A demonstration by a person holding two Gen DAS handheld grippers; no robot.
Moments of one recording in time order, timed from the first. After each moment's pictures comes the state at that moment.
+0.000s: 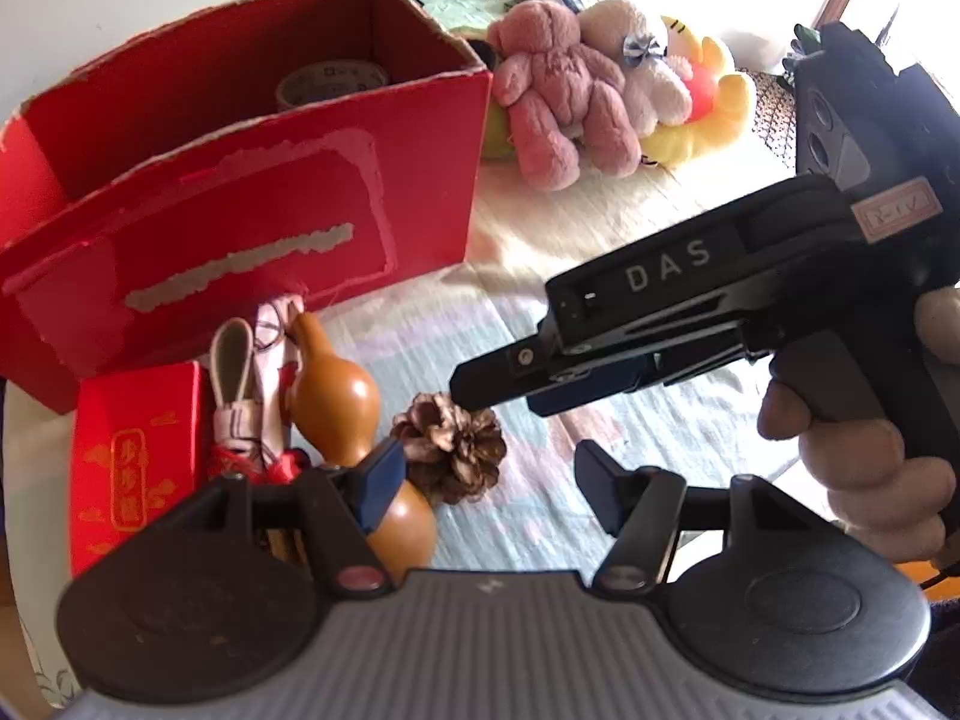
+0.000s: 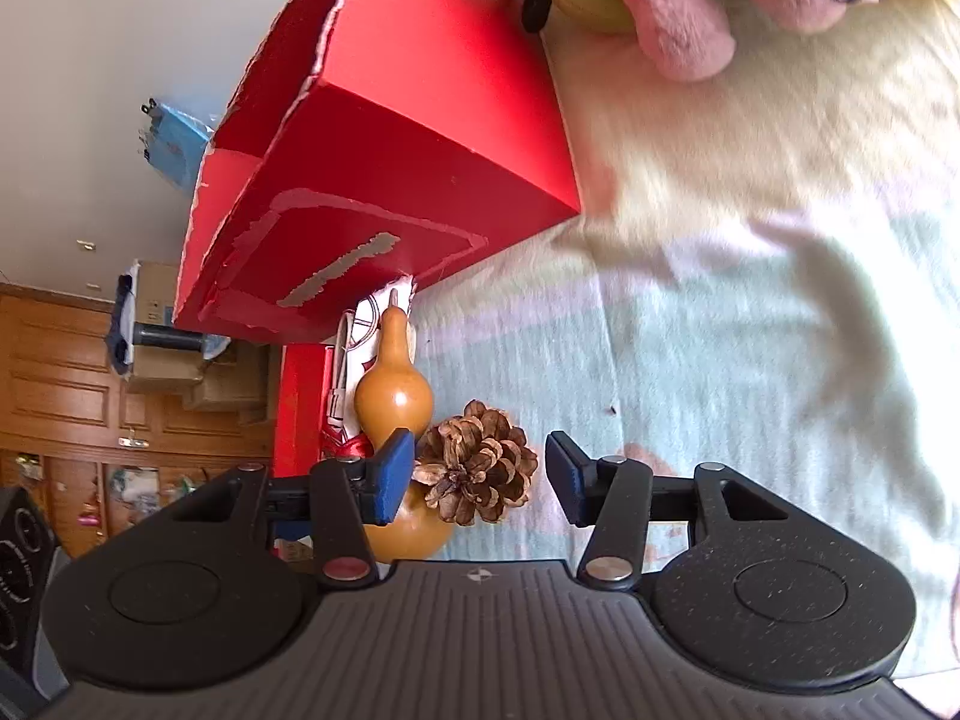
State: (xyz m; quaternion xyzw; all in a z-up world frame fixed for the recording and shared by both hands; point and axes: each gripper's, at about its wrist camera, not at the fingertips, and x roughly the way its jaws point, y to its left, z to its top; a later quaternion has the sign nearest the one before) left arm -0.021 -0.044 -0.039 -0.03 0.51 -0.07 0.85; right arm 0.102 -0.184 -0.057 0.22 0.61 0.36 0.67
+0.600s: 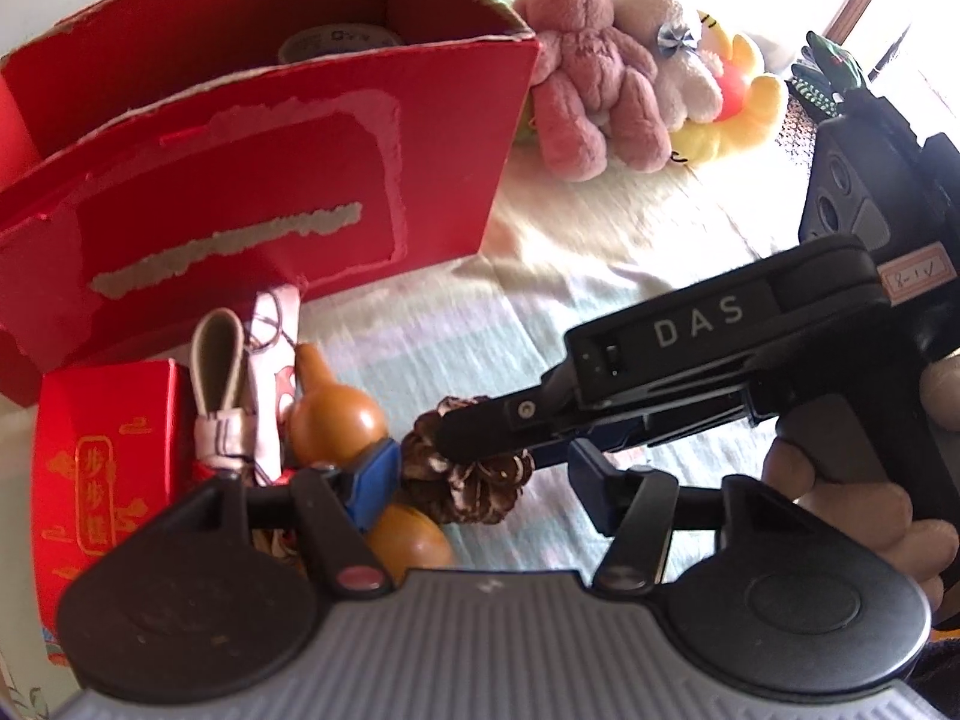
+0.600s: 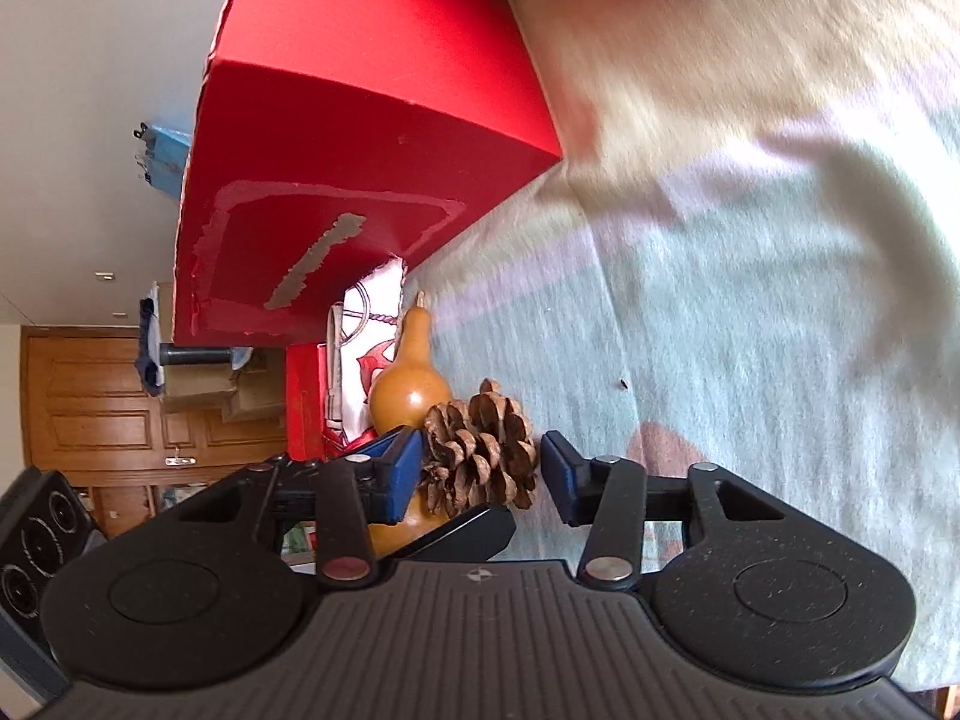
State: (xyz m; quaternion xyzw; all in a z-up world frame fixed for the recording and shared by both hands) left arm -0.002 -0.026 -0.056 -0.06 0.53 -0.08 0.84; right arm 0.108 -0.187 -0.085 0.28 0.65 0.35 0.62
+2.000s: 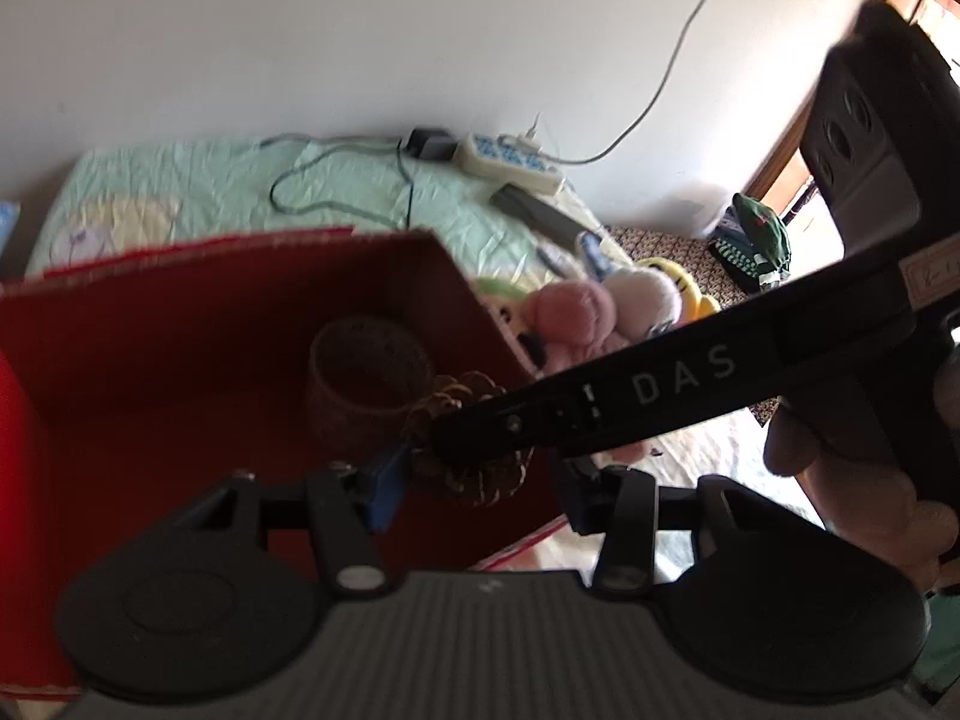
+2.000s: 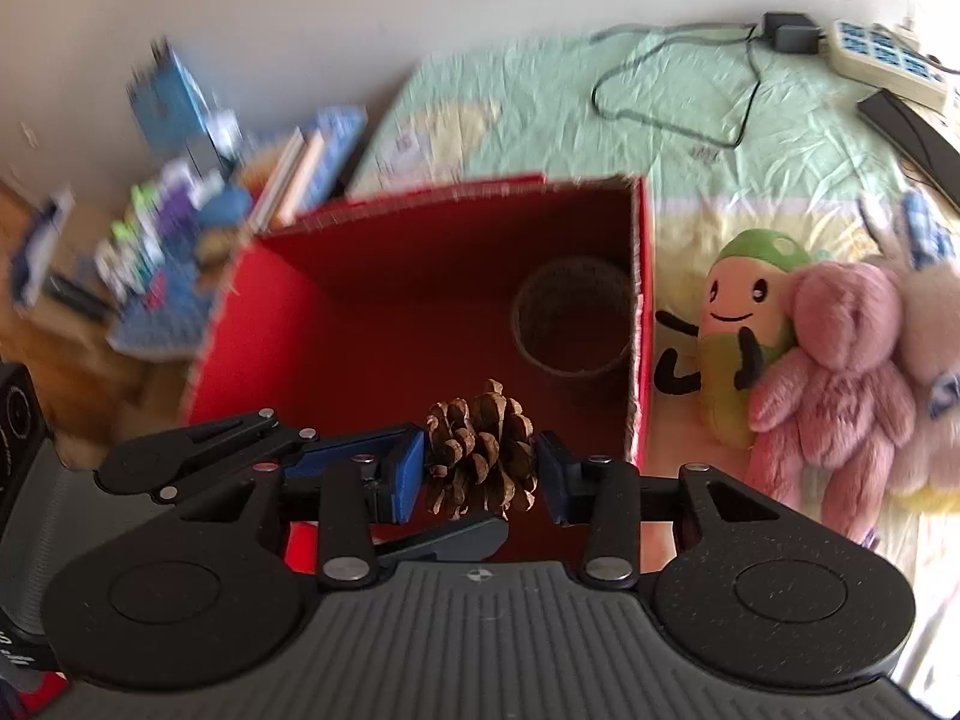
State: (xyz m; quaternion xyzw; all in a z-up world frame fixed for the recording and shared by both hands) left arm 0.091 0.072 0.020 -0.14 0.41 -0.15 0.89; right arm 0.199 -0.051 0.070 -0.02 0.55 0.36 0.76
